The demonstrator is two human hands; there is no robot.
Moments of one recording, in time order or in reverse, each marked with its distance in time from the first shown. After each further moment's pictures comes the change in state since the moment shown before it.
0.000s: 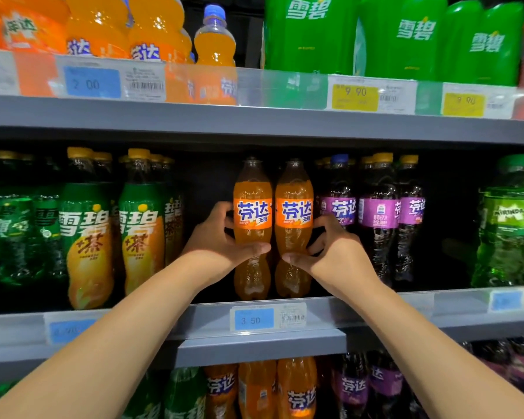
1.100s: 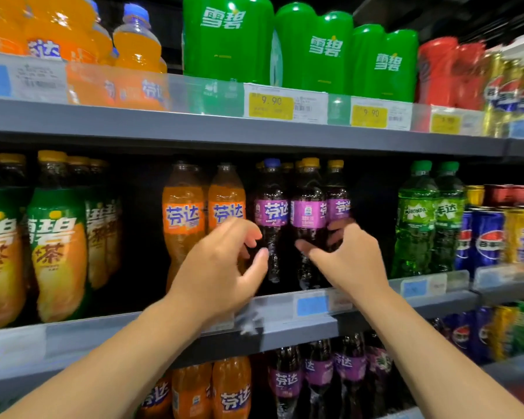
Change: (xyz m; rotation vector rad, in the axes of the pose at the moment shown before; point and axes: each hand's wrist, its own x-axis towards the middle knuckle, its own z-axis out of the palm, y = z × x) left_hand -0.055 0.079 0.056 0.099 0.136 0.698; right_hand -0.016 0.073 -0.083 -0.121 0.259 0.193
